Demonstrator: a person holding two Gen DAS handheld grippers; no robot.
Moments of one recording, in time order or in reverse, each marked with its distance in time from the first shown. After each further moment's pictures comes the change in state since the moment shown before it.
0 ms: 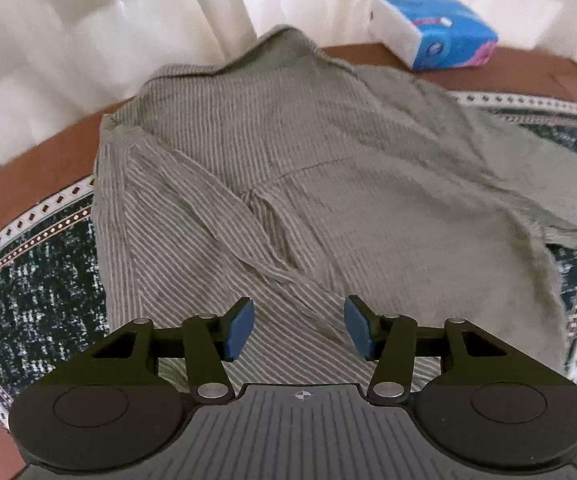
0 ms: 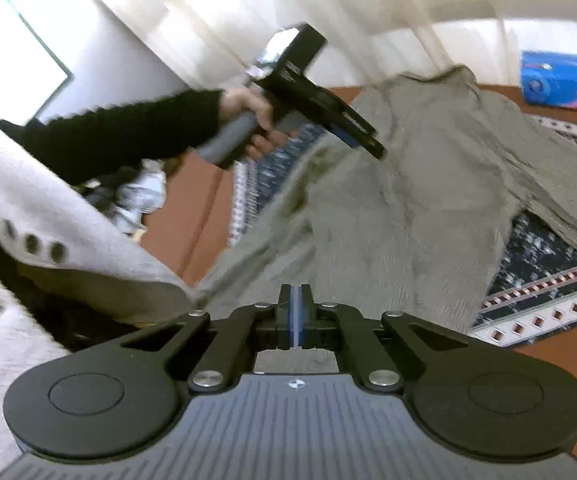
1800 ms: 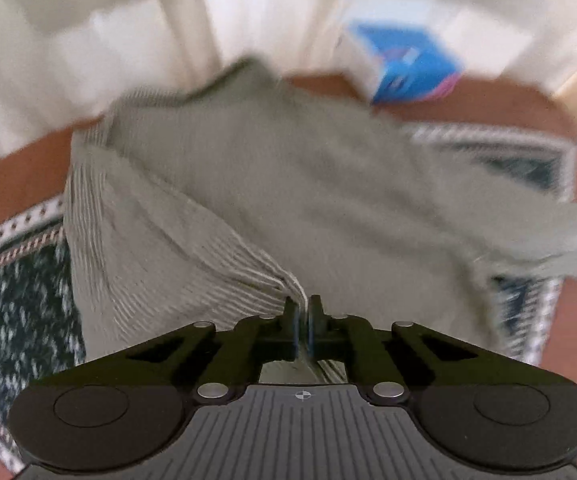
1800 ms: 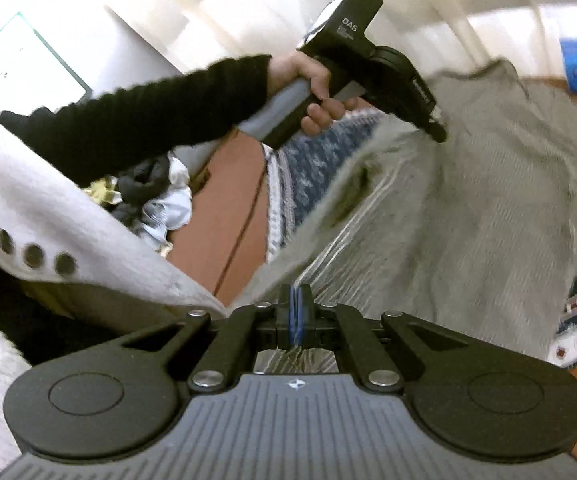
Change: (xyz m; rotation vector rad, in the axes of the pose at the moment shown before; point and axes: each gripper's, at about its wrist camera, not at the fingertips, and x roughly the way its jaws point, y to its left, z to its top) left arm -0.036 0.010 0.023 -0.025 -0.077 -0.211; right arm 0.040 0.037 0.008 0.015 -0.068 0.135
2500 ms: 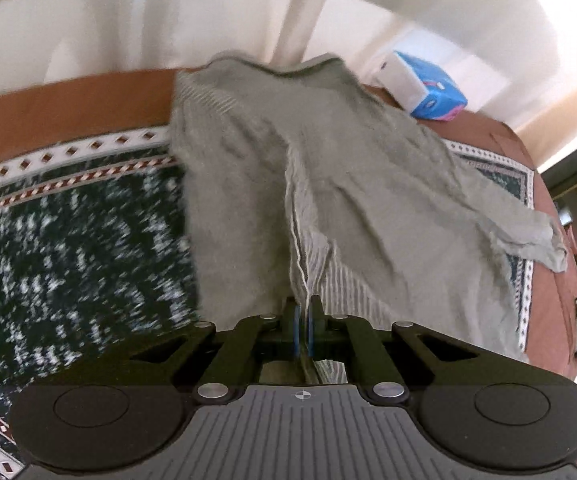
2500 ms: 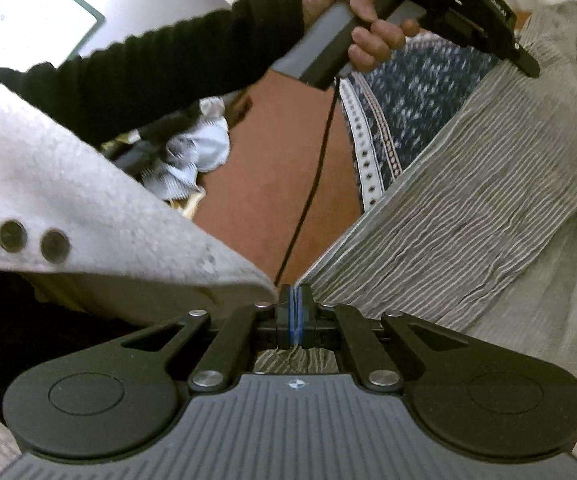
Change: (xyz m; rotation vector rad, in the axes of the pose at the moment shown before) left arm -0.005 0.154 -0.078 -0.069 -0.057 -0.184; right arm 0.197 0.071 0.022 -0.015 0.244 0.072
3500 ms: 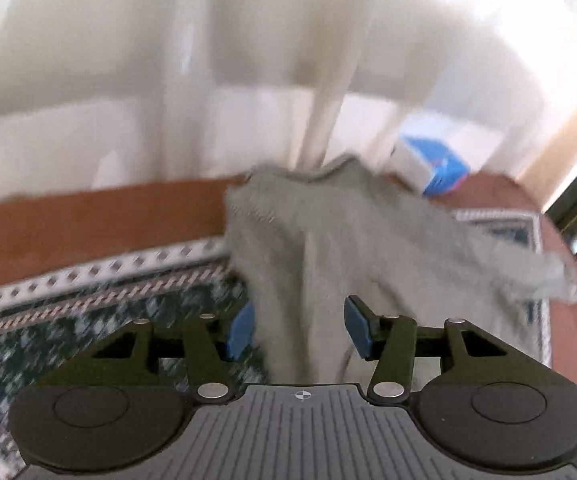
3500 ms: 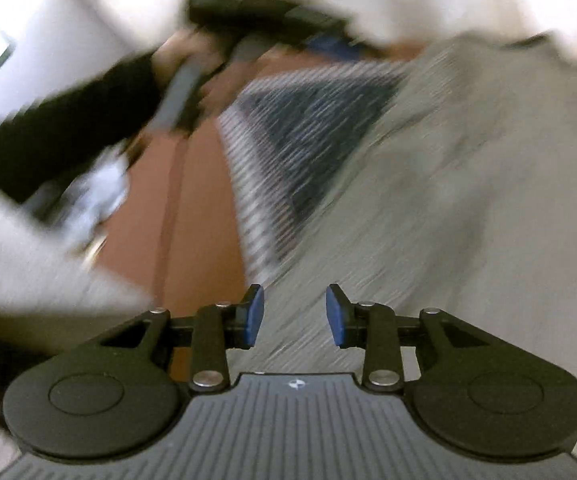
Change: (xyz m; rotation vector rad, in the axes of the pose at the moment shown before) left arm -0.042 0.005 0.037 0.109 -0.264 0.046; right arm -0.051 -0.026 0.016 0.108 -0.163 -0.339
